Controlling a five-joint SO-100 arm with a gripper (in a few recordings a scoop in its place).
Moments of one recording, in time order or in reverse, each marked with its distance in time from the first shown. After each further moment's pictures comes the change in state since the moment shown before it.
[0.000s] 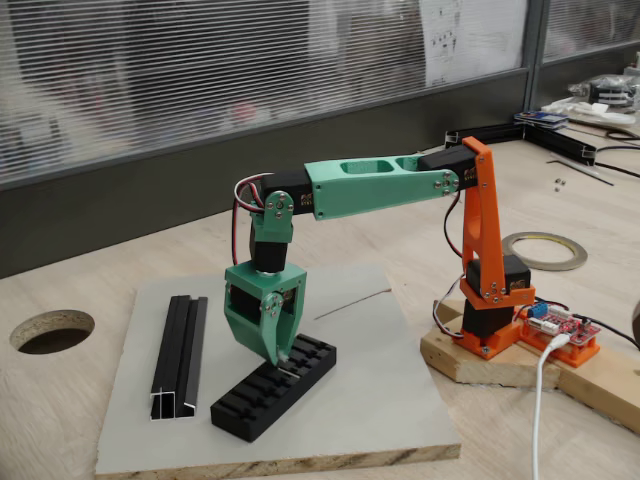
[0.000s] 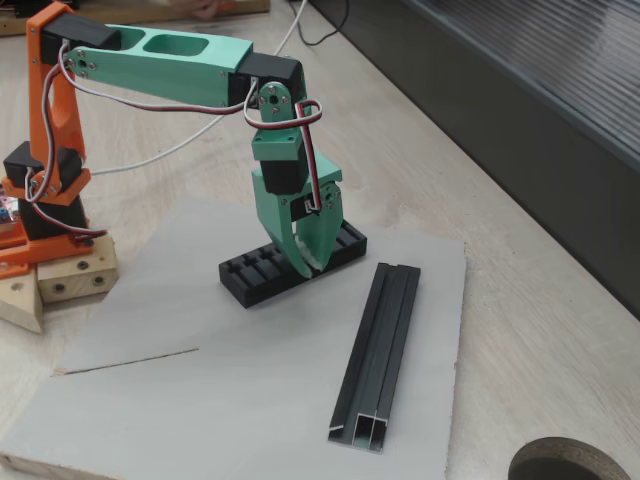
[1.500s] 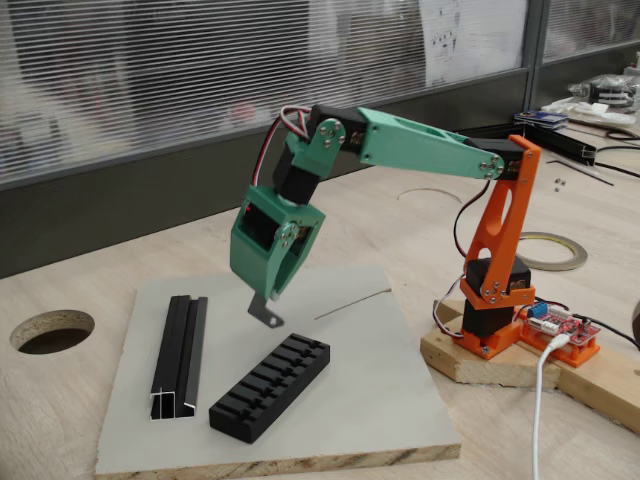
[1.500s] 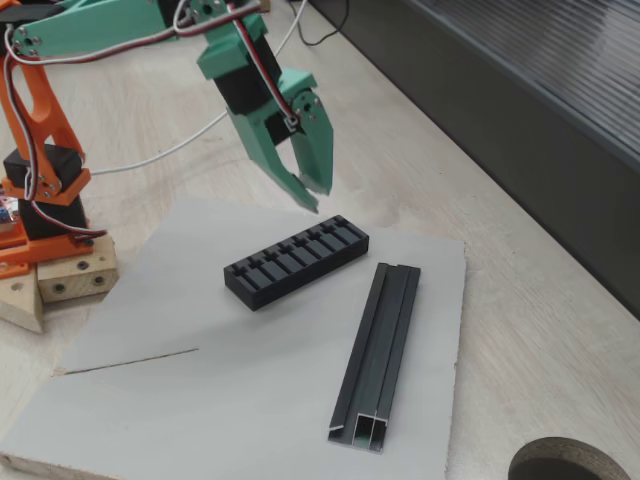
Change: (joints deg) arm 0.0 20.0 0.0 0.0 0.3
